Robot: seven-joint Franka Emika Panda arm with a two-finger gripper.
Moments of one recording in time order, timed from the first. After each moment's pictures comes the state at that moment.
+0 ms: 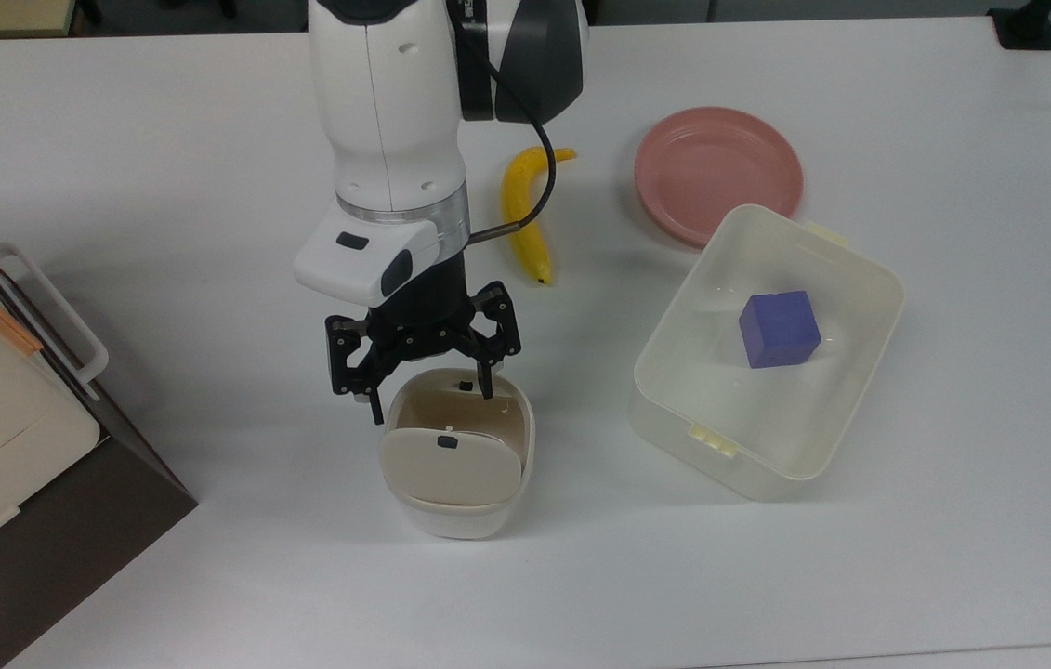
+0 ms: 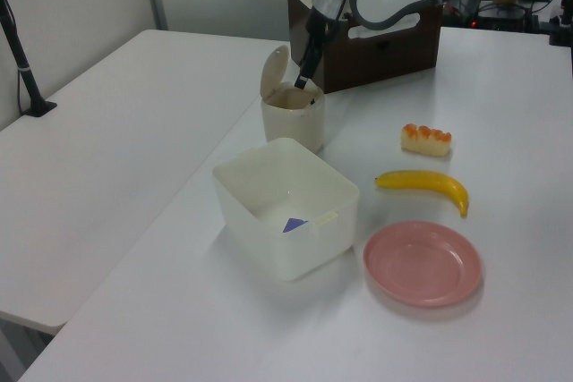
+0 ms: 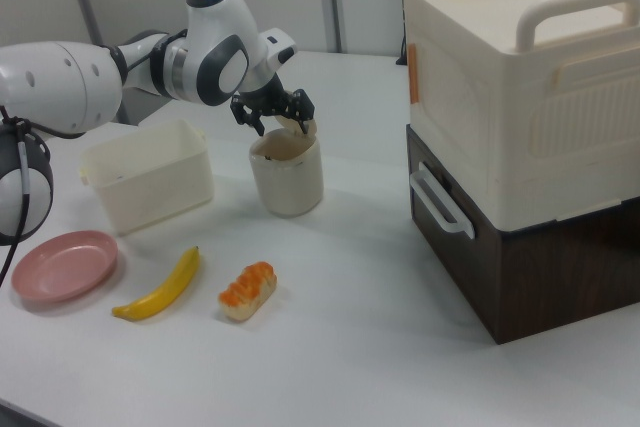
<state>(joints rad) 0.02 0.55 0.00 -1.34 0.04 2.34 -0.31</state>
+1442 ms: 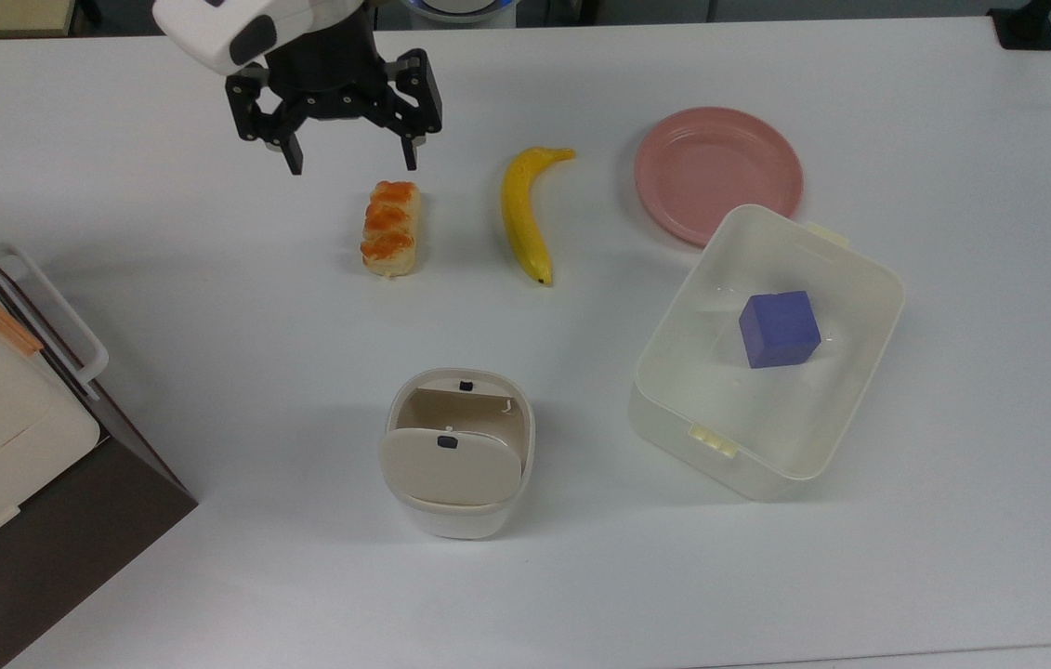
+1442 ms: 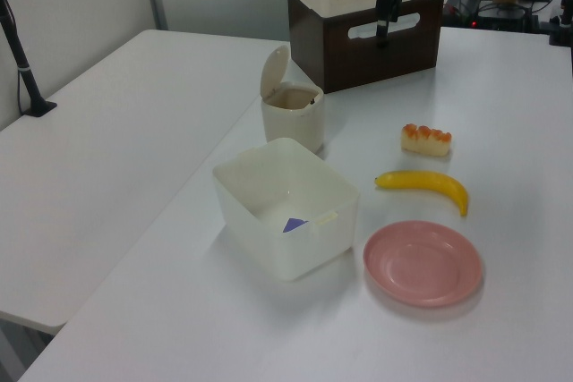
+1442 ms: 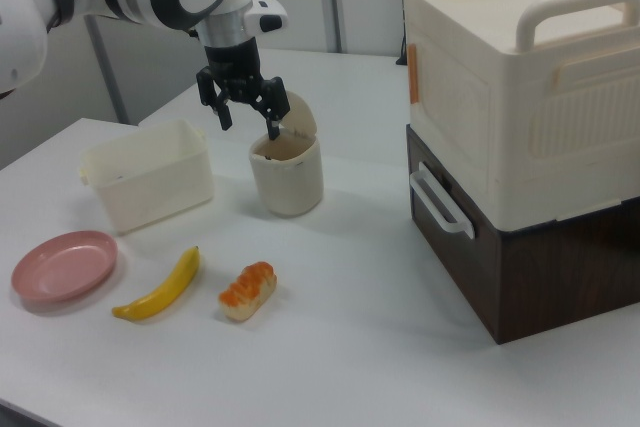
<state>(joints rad) -0.08 0.23 -0.01 -1.43 0.04 1.74 -0.12</state>
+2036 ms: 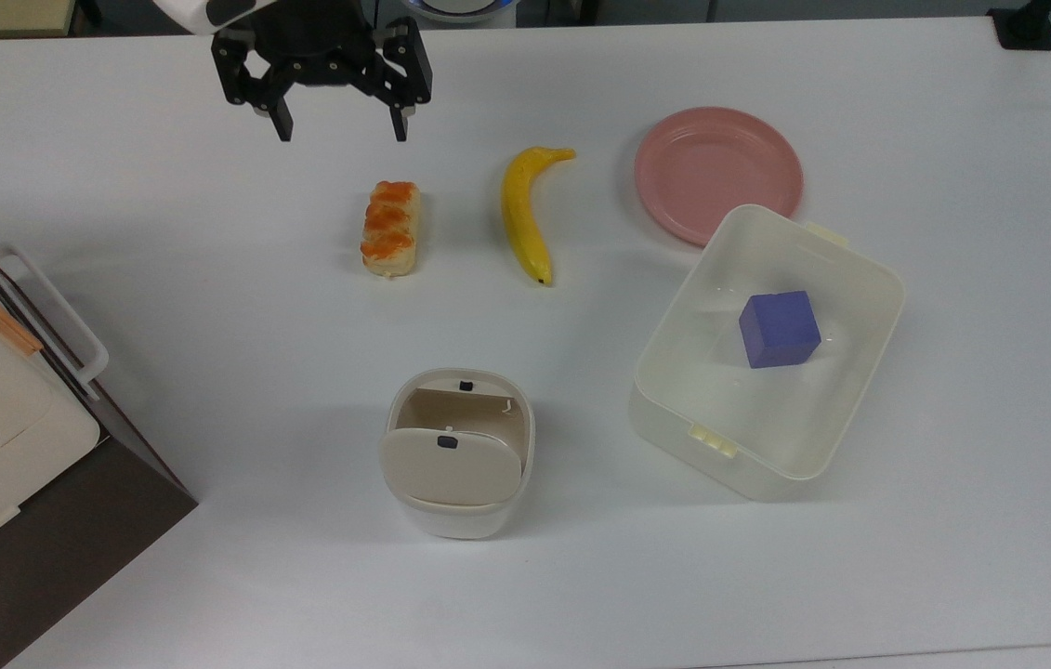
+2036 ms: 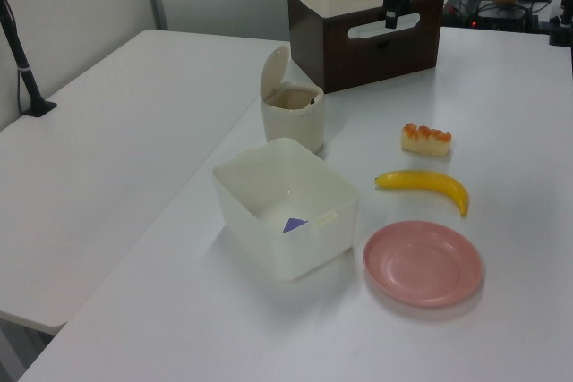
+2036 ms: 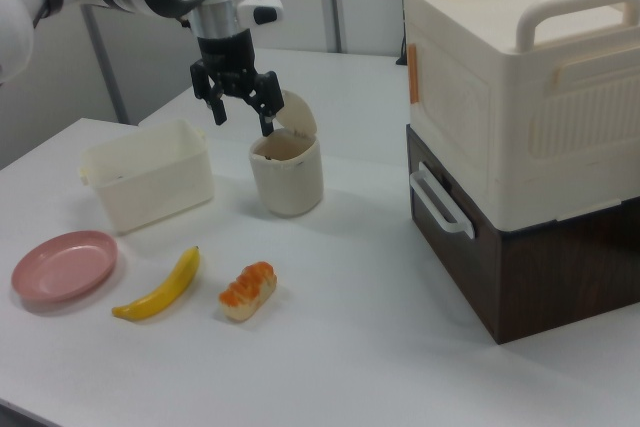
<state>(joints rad) -0.09 0.19 -0.01 -1.43 0.04 1.69 -0.09</state>
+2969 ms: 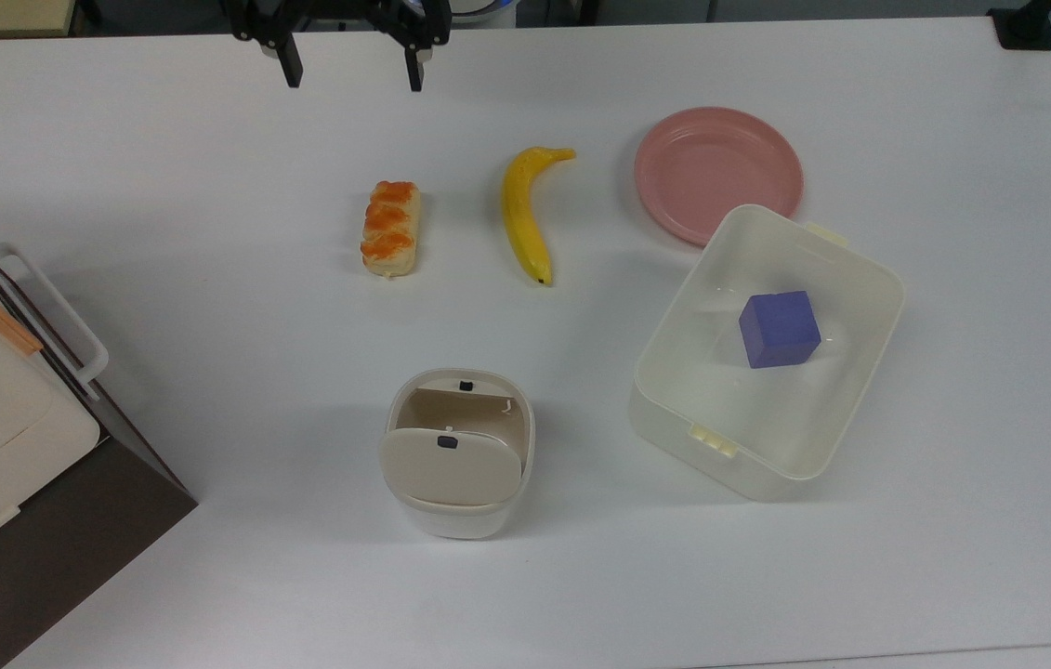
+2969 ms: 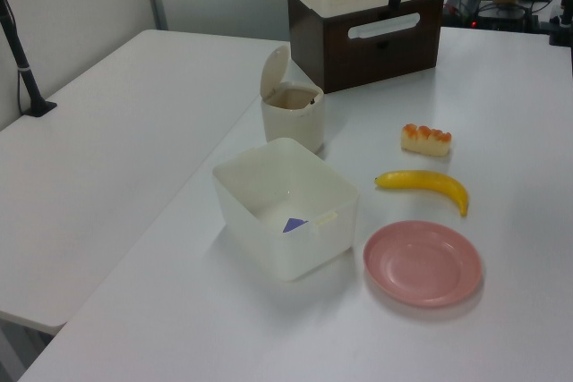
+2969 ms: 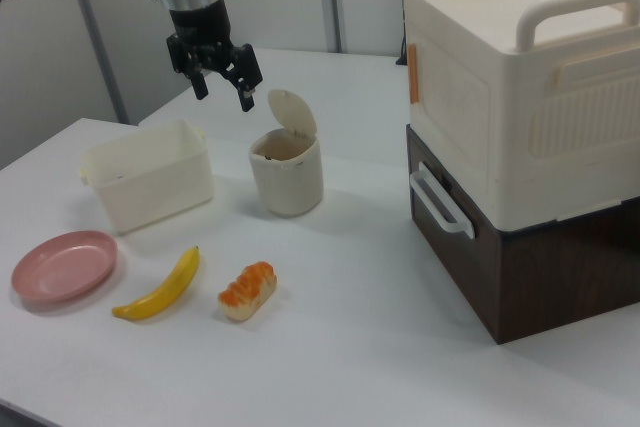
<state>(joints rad) -0.07 0.12 0.00 -1.43 0.04 1.67 -0.01</state>
